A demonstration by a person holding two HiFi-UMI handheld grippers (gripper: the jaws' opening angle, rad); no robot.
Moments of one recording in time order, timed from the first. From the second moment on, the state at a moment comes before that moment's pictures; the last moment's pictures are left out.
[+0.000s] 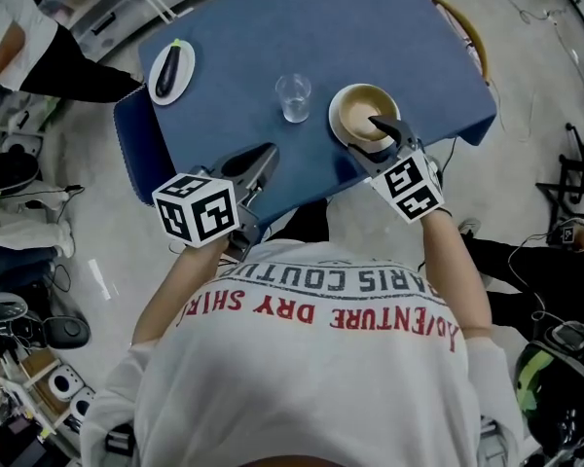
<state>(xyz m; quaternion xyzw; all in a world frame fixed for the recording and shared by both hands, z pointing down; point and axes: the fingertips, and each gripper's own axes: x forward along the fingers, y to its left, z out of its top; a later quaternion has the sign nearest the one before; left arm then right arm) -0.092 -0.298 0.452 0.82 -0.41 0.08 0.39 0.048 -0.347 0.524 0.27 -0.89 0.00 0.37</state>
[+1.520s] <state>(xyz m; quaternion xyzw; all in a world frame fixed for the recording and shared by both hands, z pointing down) -0.119 -0.239 0.451 0.80 -0.44 0.02 0.40 0.035 -0.305 0.500 0.26 -0.87 -0.12 0.40</state>
